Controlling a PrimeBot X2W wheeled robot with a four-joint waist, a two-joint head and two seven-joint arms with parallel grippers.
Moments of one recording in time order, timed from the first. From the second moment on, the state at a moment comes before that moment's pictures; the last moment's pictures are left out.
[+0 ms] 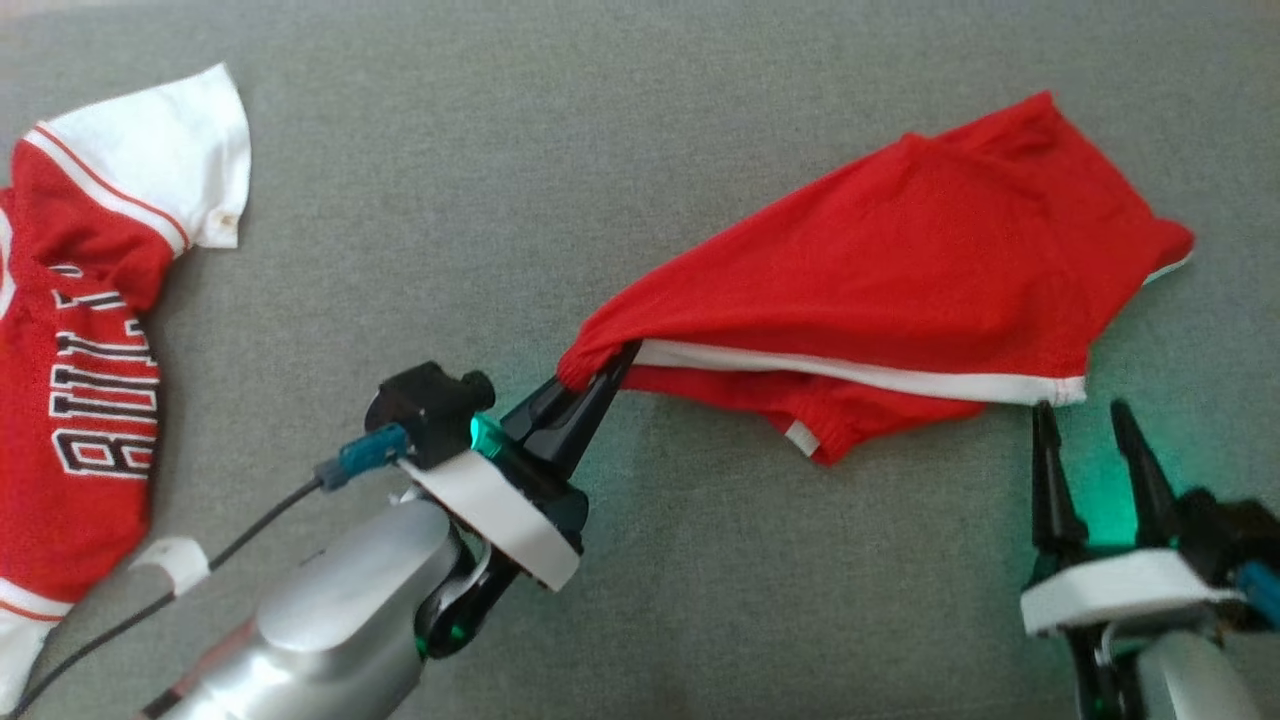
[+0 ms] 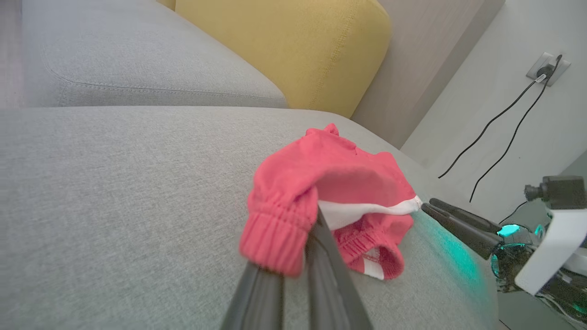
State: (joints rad) left arm -0.62 0.36 -1.05 0.30 -0.88 -0.13 -0.25; right arm -0.05 -0.10 -0.03 0.32 0.19 0.12 -0.26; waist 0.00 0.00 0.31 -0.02
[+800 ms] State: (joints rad) left arm -0.60 0.36 -1.04 0.29 -0.86 -0.13 -0.25; right arm -0.17 -0.11 0.03 0.47 0.27 0.12 -0.26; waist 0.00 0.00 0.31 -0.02
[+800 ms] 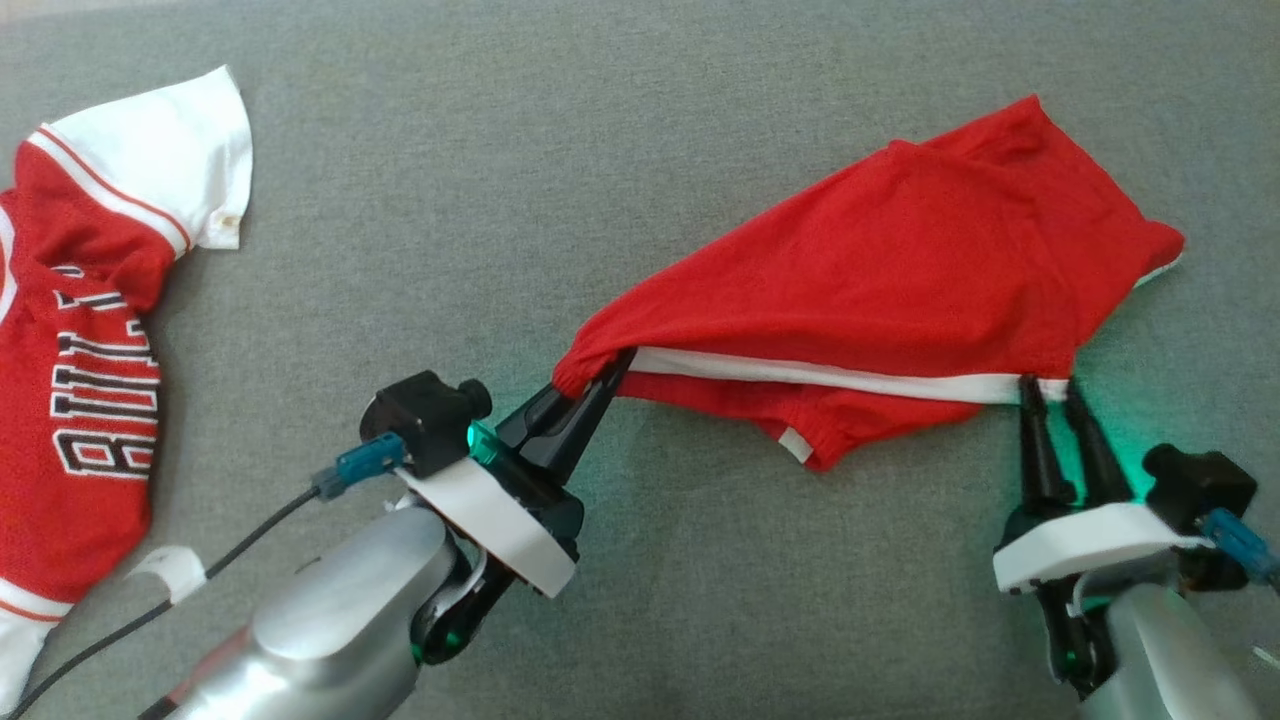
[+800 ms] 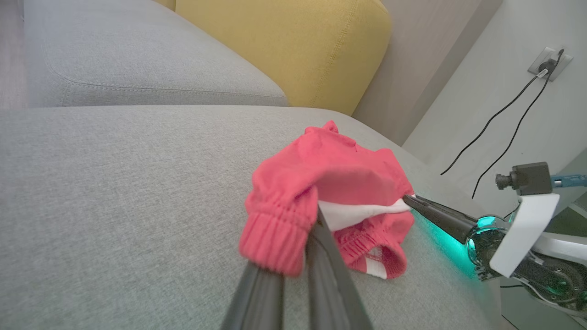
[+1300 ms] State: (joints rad) left arm -0.74 0.44 -1.05 0.27 -0.76 -0.13 -0.25; right arm -0.26 -0.16 0.03 0.16 0.32 0.12 -0.24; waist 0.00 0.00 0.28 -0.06
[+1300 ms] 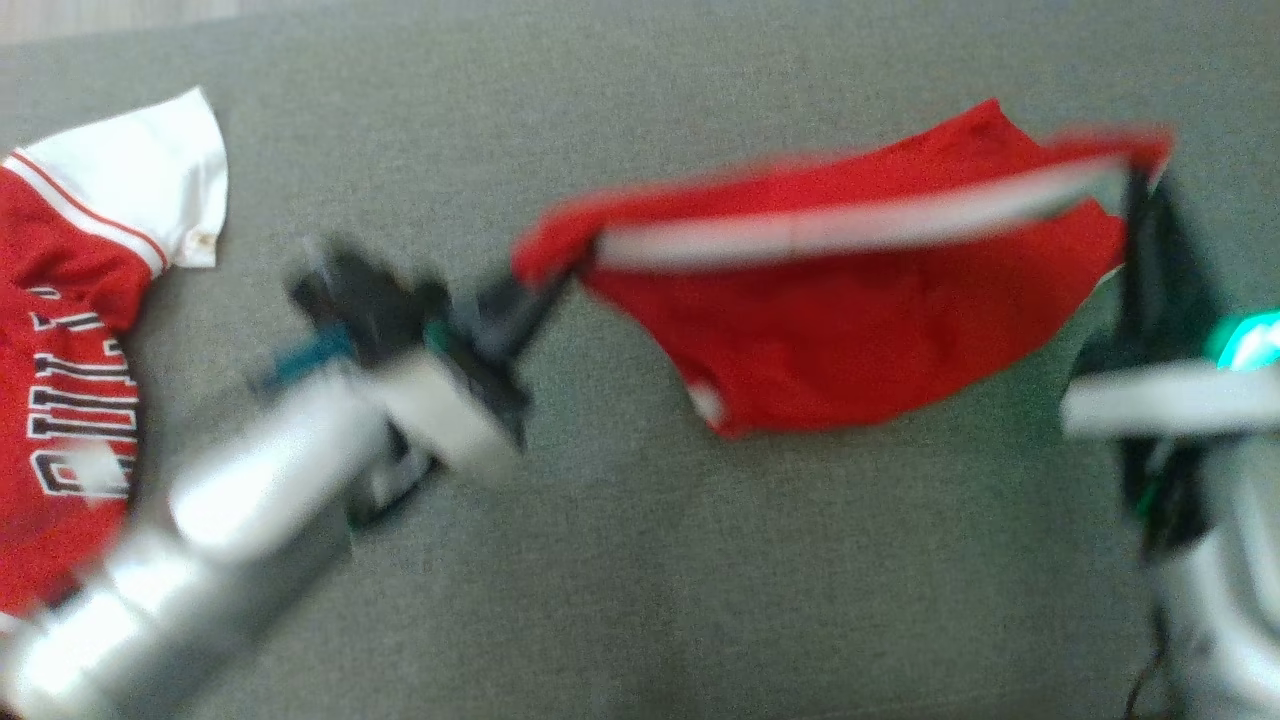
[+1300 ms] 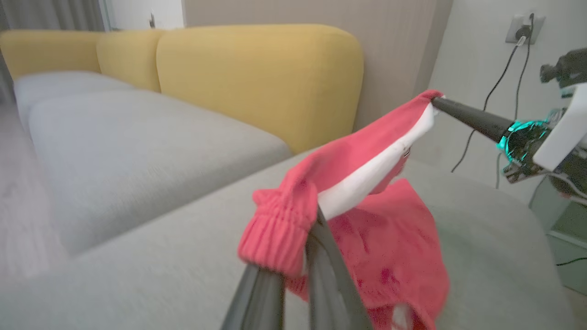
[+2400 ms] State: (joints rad) left arm -0.60 0.34 -1.28 0.32 -0.80 -0.13 -0.26; right arm -0.06 -0.19 -0.18 0.21 0.48 0.12 -0.04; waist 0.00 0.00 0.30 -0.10
